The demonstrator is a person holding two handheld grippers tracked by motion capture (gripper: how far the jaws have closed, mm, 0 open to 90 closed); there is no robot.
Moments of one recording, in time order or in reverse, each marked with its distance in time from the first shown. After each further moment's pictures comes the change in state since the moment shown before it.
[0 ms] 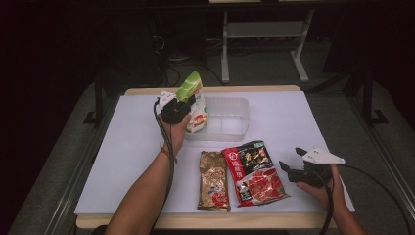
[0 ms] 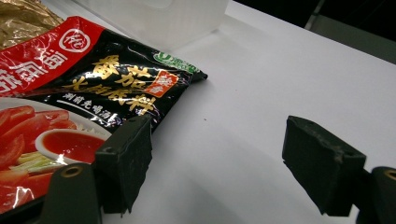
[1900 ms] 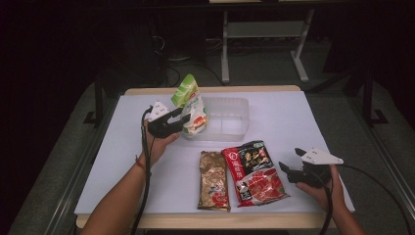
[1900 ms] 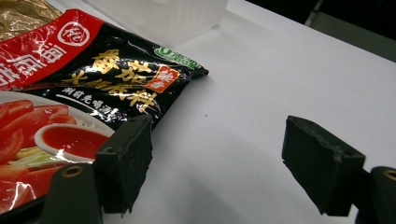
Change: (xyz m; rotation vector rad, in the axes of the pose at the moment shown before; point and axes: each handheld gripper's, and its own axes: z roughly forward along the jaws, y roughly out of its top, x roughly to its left) left arm 0.011 -0.006 -0.059 0.137 -0.142 0.267; right arm 0.002 0.001 0.000 0.016 -0.006 -0.012
